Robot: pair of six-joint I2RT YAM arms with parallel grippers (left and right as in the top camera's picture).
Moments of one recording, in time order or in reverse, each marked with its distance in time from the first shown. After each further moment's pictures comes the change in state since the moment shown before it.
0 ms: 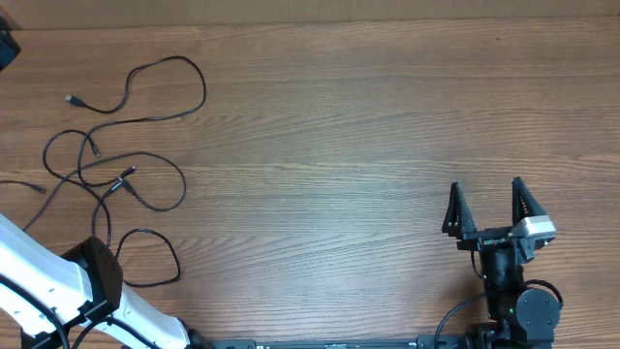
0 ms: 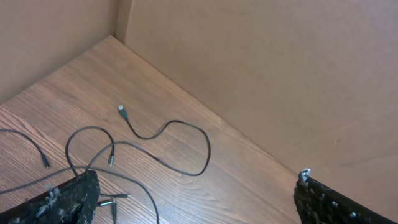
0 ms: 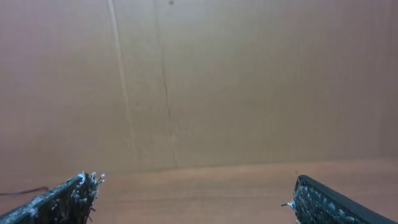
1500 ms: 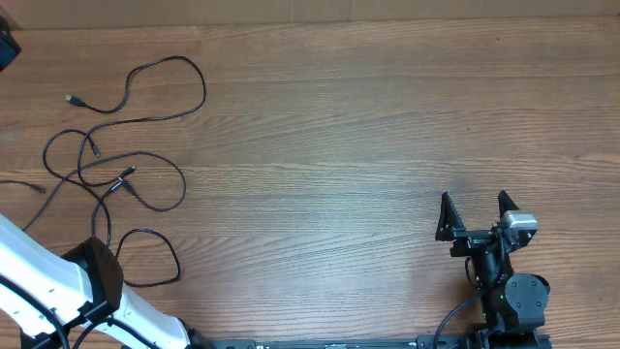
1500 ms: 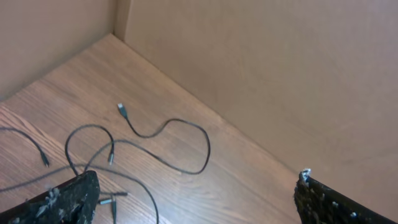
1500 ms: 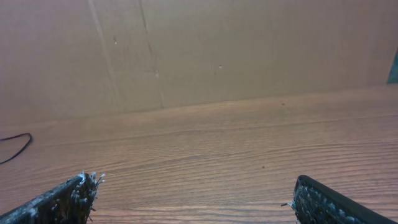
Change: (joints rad) left arm -0.006 -0.008 -0.017 0.000 0.000 0.000; right arm 0.000 -0.046 -0.009 -0.281 0.024 0.001
